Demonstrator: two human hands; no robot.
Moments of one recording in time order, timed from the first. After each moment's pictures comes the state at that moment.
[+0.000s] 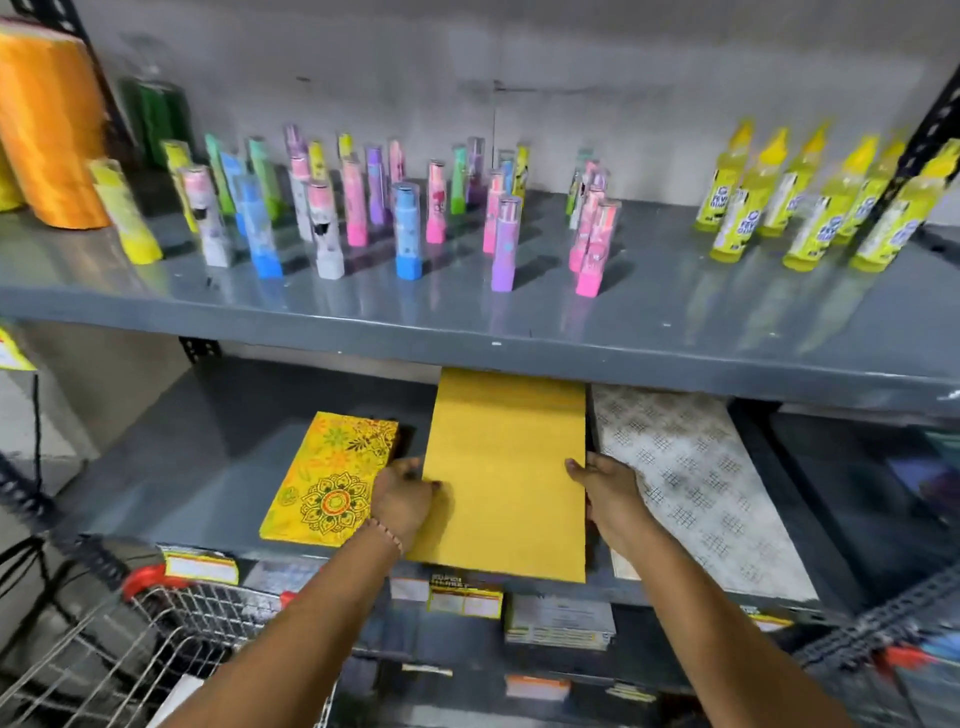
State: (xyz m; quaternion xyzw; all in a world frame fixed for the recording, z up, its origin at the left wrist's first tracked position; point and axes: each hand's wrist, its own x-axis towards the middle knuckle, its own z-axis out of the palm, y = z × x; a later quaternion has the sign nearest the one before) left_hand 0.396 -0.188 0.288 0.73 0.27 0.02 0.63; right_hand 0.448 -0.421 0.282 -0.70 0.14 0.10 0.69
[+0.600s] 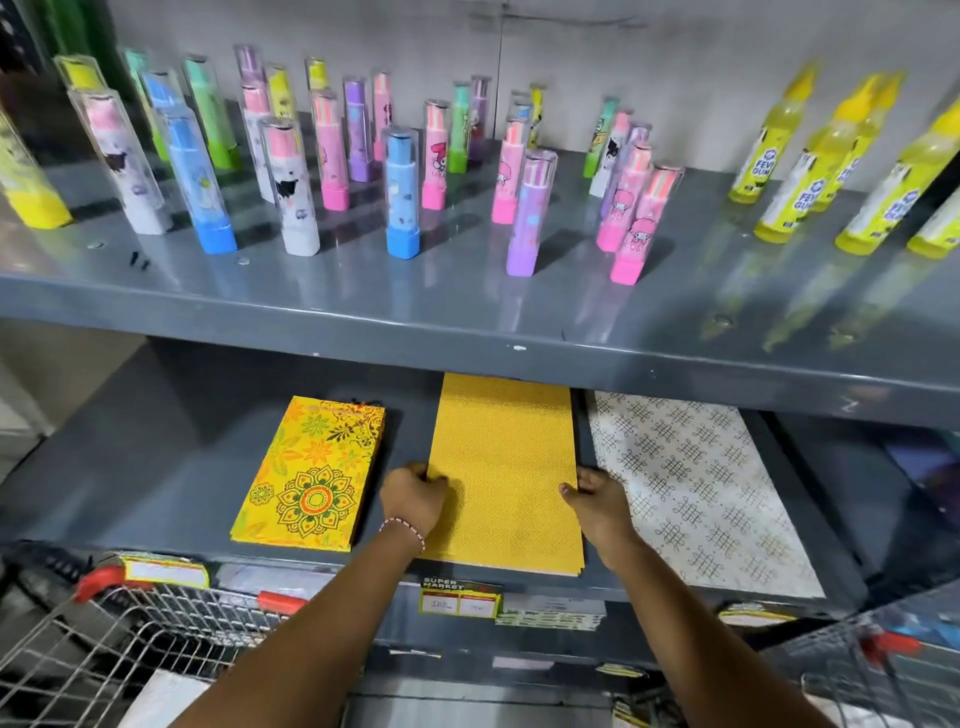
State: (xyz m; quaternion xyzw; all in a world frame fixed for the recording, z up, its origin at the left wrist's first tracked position) left_hand 0.440 -0.199 0.222 0.82 0.29 0.01 0.50; right_hand 0.461 -0.421 0.226 -0.82 0.16 0.07 0.55
